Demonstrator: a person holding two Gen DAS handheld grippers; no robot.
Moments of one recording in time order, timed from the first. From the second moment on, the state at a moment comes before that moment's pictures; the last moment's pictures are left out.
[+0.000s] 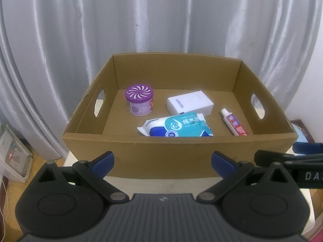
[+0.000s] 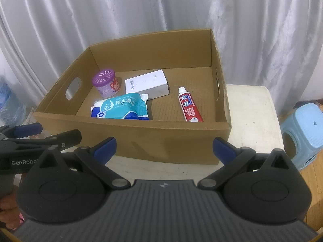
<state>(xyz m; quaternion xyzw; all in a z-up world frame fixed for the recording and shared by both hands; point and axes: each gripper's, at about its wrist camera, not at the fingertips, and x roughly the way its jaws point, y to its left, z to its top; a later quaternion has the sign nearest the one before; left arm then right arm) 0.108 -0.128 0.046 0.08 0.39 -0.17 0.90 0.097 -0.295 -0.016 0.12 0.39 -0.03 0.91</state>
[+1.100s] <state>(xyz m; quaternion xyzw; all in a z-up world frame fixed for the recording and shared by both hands) 0.108 -0.129 0.047 0.07 0.39 -0.17 0.90 0.099 -0.295 -0.016 0.12 0.40 -0.04 0.91</state>
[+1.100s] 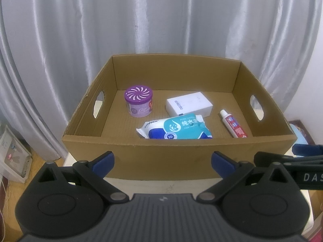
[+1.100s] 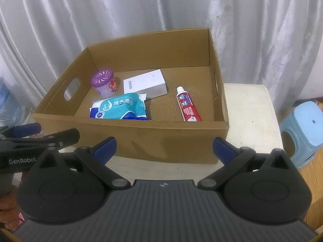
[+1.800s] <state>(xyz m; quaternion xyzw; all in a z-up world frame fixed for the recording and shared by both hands) 0.108 -0.130 0.047 0.08 0.39 -0.17 0.90 0.099 -0.297 -0.016 0.13 0.40 -0.04 0.91</state>
